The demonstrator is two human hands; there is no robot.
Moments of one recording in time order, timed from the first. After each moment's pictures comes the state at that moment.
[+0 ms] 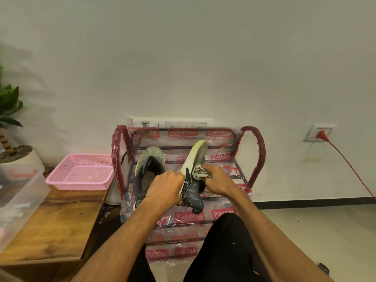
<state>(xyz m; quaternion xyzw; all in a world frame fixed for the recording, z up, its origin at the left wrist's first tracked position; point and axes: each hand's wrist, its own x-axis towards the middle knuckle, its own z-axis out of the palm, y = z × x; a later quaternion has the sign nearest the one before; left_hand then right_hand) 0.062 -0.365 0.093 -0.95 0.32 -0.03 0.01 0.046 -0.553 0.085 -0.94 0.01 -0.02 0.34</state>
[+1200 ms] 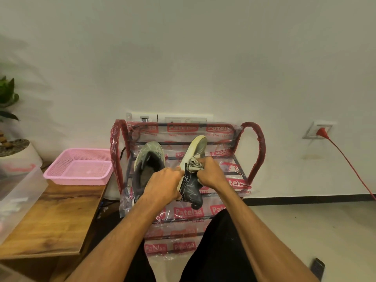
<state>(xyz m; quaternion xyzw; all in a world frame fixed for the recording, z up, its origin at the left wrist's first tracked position) 0.060 -0.362 0.095 -0.95 0.31 -0.02 -0.02 0.051 -0.520 0.096 -0.92 0.12 -0.03 0.37</state>
